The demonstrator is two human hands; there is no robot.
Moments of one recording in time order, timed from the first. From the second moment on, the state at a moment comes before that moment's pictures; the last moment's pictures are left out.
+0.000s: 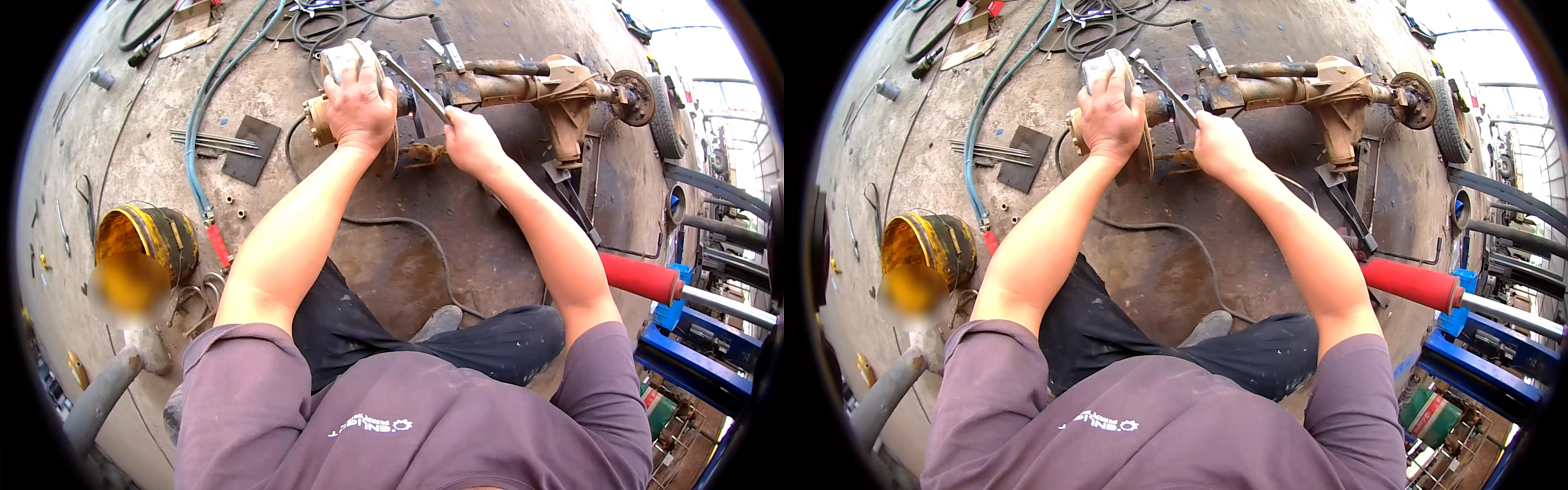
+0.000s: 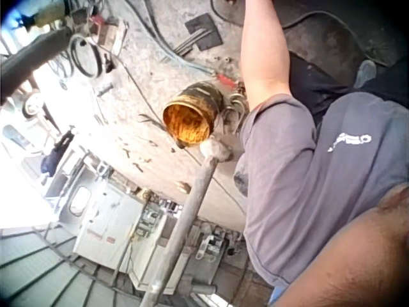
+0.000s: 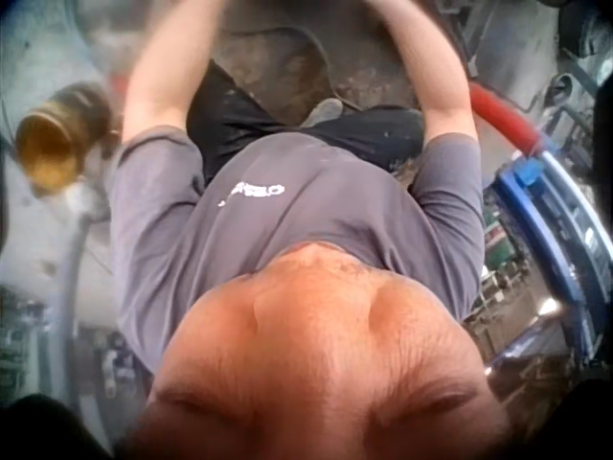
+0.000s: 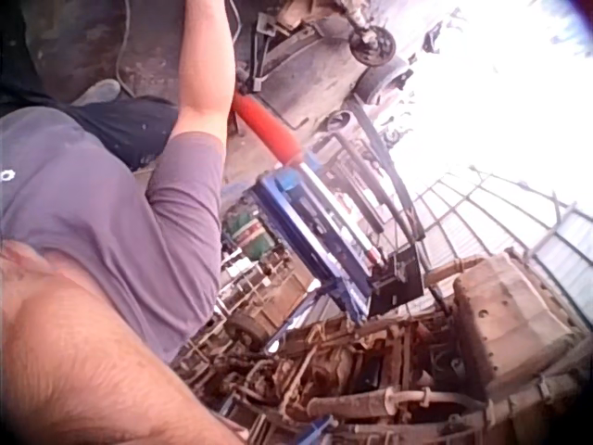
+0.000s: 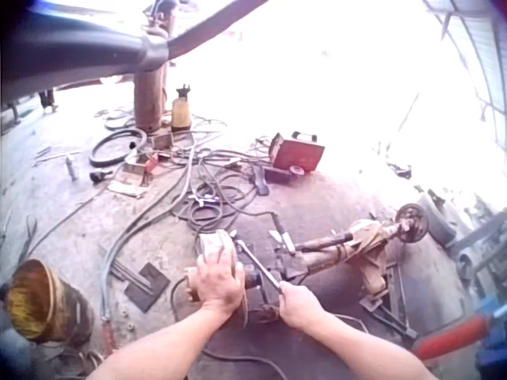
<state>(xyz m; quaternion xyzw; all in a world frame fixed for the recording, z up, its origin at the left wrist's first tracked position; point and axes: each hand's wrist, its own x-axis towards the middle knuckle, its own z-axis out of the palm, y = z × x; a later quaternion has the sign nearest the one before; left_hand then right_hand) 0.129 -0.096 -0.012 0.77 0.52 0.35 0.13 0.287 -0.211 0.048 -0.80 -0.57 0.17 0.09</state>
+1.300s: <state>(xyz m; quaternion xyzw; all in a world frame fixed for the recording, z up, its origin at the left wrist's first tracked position) 0.126 -0.092 -0.012 0.78 0.51 0.36 0.12 0.274 -0.151 0.018 -0.81 -0.57 0.13 0.02</state>
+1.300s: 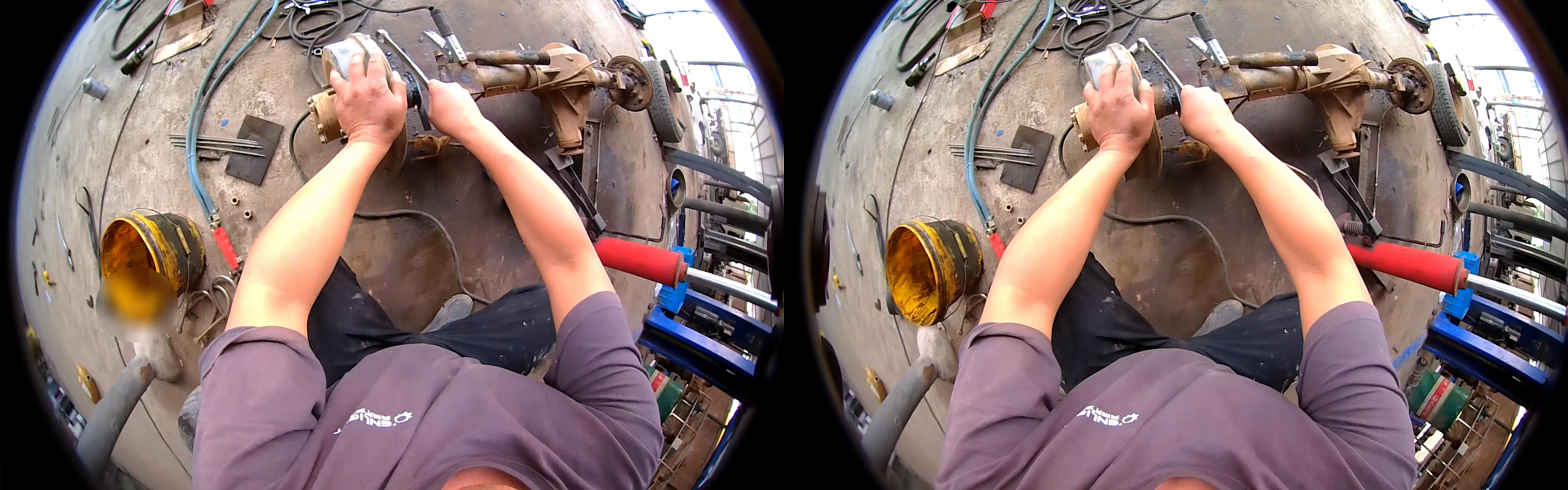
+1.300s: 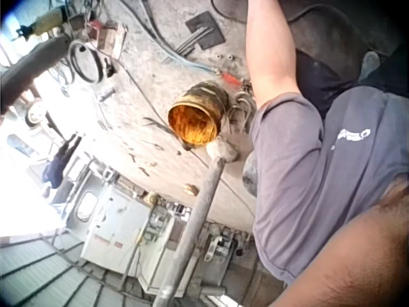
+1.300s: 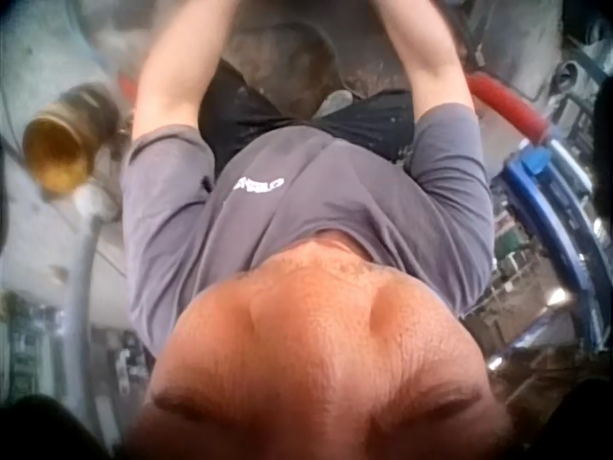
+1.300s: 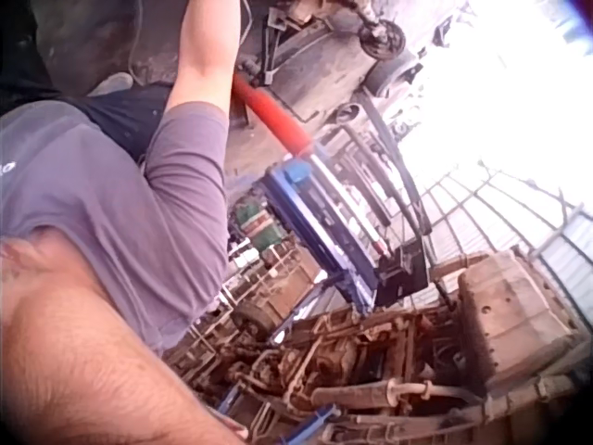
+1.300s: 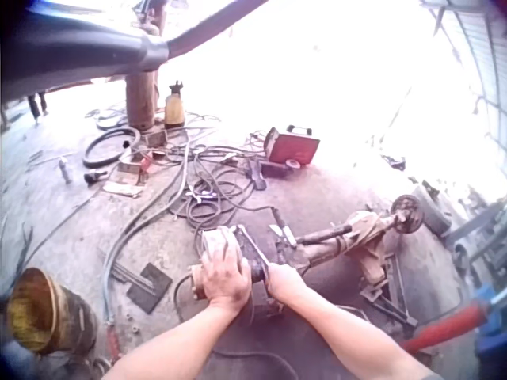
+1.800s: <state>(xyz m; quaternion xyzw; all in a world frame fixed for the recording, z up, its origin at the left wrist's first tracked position) 0.130 -0.092 -0.014 0.77 0.52 0.35 0.12 0.272 -0.179 -0.017 -0.83 -0.54 0.11 0.05</state>
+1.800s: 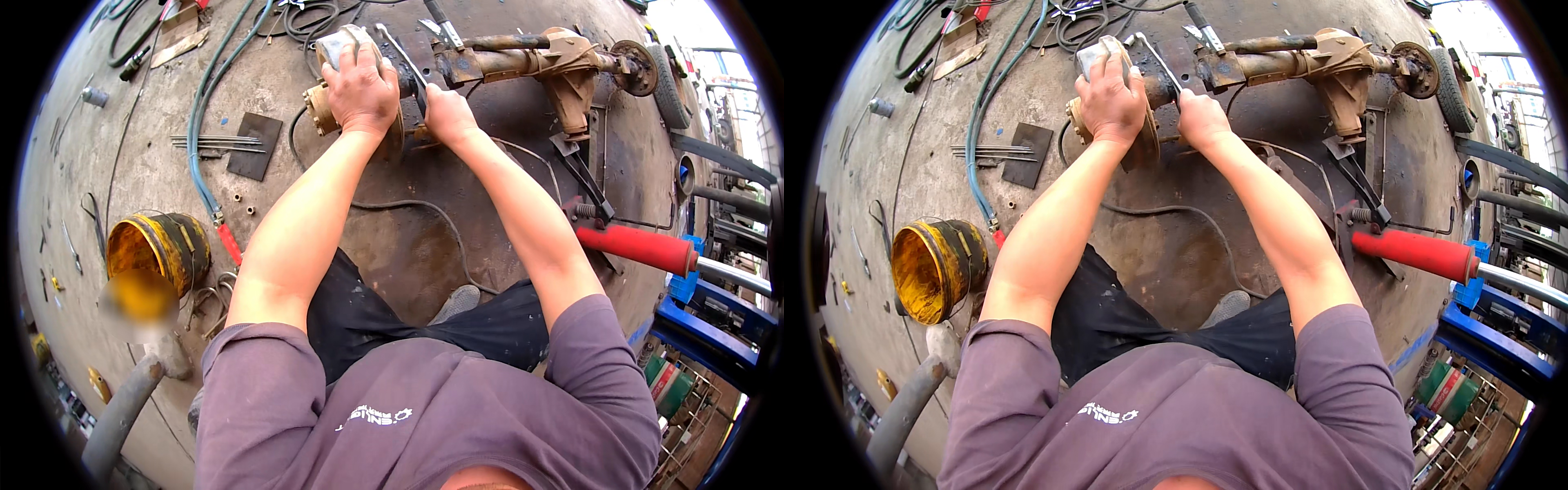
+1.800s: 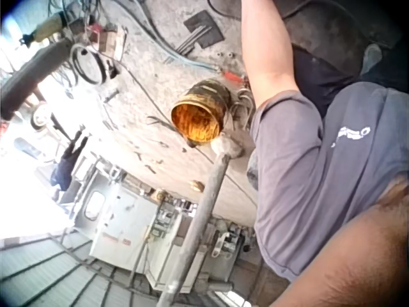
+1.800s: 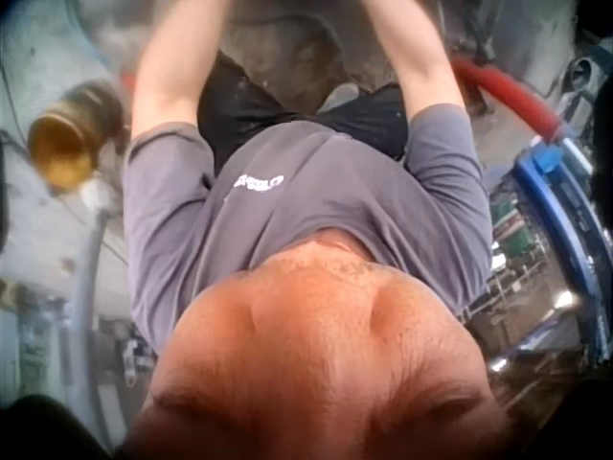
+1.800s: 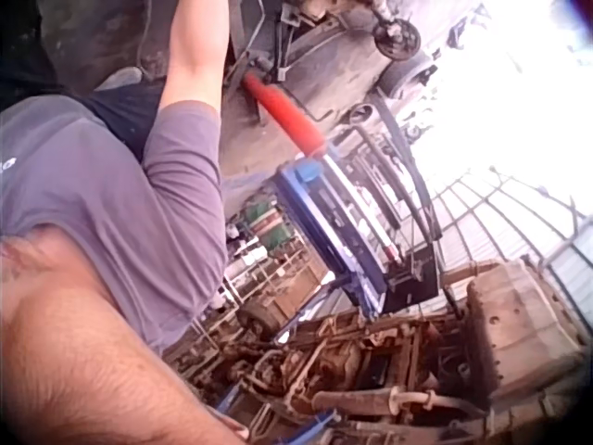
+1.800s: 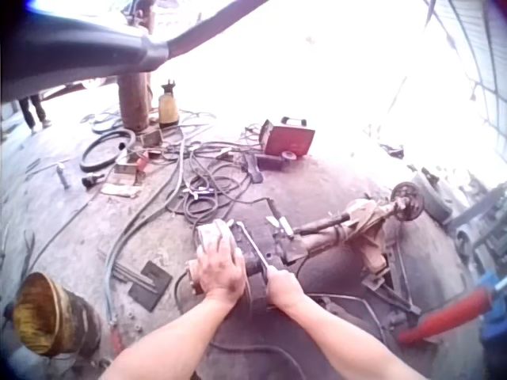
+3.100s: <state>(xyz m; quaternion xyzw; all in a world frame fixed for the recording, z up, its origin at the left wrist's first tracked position) 0.131 -0.091 -0.013 0.76 0.53 0.35 0.14 0.255 -0.255 -0.124 -0.81 -0.57 -0.01 0.18</state>
